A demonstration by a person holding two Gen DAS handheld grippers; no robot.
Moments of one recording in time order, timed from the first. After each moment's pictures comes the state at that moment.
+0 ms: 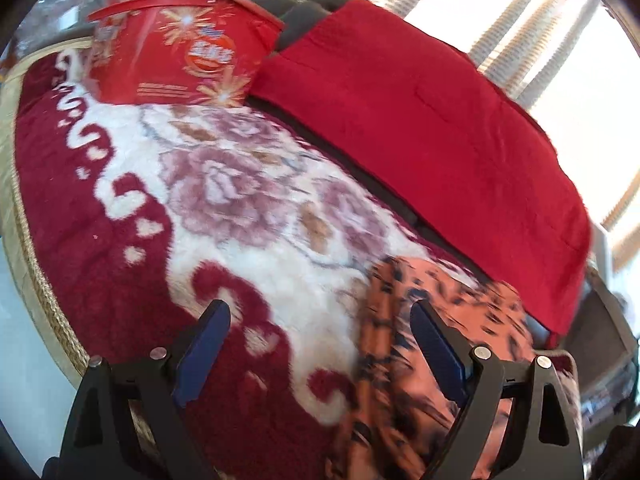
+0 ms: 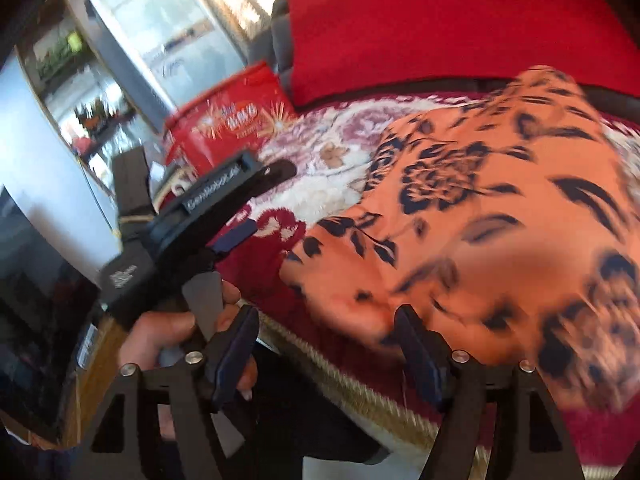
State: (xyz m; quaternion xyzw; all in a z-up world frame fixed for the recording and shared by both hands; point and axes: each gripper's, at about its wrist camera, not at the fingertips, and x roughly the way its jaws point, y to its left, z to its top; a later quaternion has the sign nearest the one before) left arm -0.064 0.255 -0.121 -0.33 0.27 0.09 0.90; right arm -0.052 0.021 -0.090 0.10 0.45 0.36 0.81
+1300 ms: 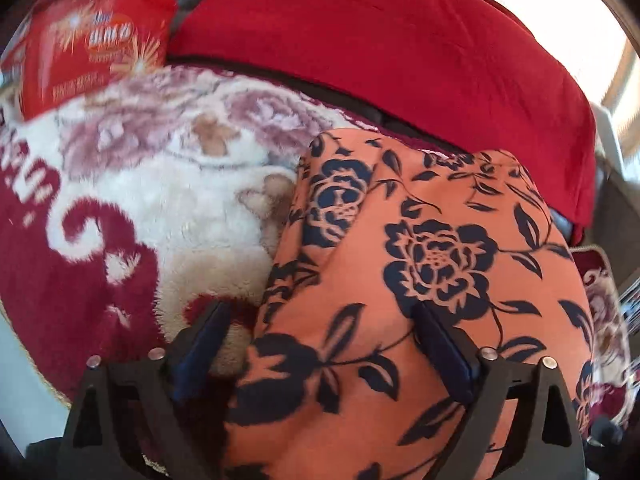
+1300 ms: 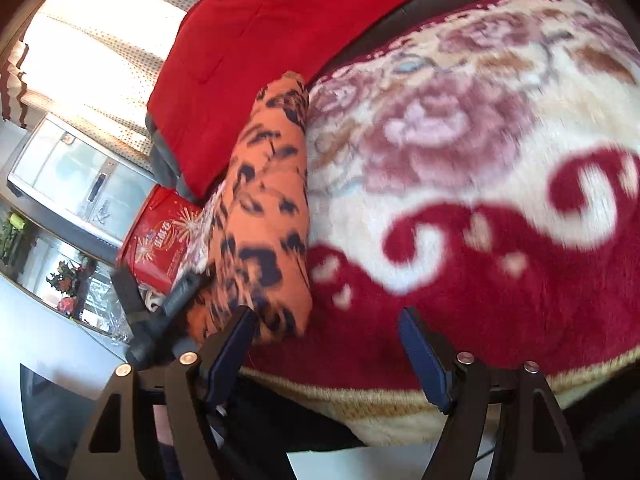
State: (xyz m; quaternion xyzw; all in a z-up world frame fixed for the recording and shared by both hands) left arm -0.012 0.166 -0.148 -0.22 0.39 0.05 0.89; right arm -0.026 -0.166 -0.134 0.31 0.47 0.21 0.79
